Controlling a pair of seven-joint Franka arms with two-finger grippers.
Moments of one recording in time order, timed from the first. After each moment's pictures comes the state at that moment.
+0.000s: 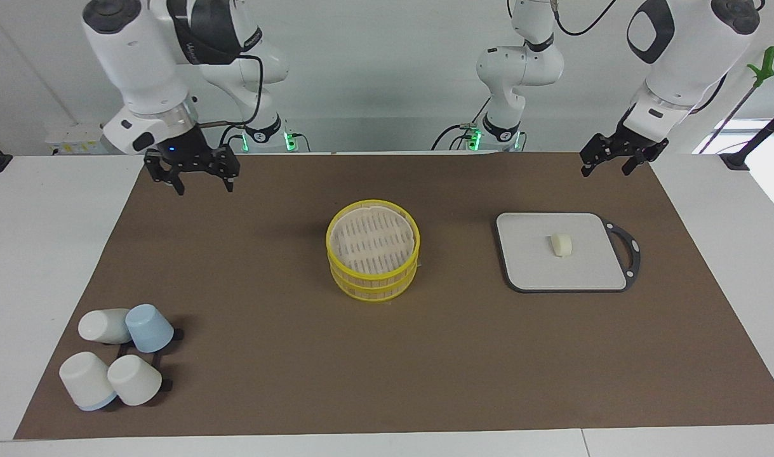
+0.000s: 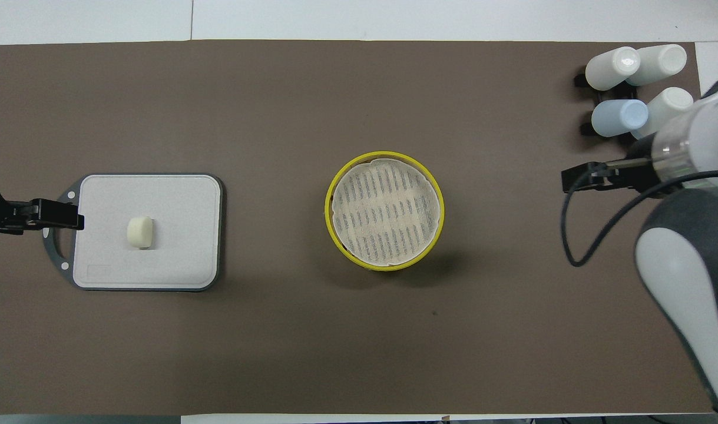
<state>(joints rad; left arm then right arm) -0.11 -0.16 0.13 -1.95 -0.02 1.76 0.03 0.15 -0.02 0.02 -1.77 0.01 1.79 0.17</state>
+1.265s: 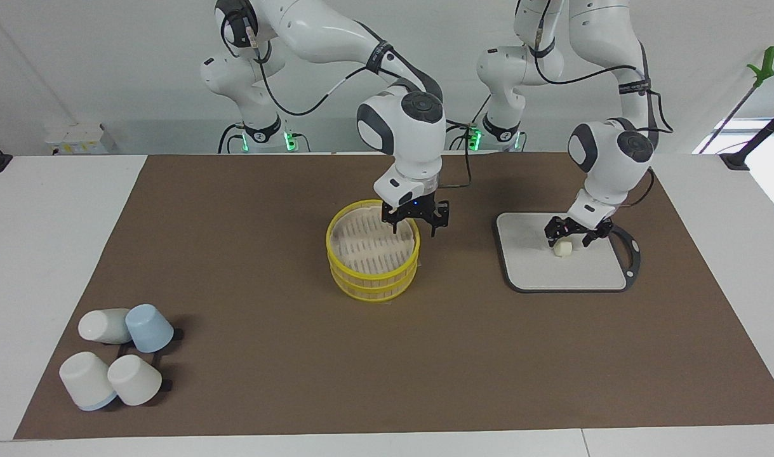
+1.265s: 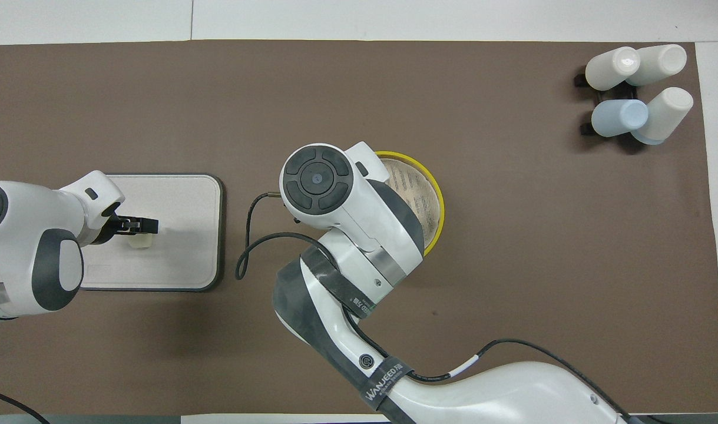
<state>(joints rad) -0.09 0.07 0.11 -2.31 -0.02 2.41 0.14 0.68 0.48 0.02 -1.45 -0.03 1.99 0.86</state>
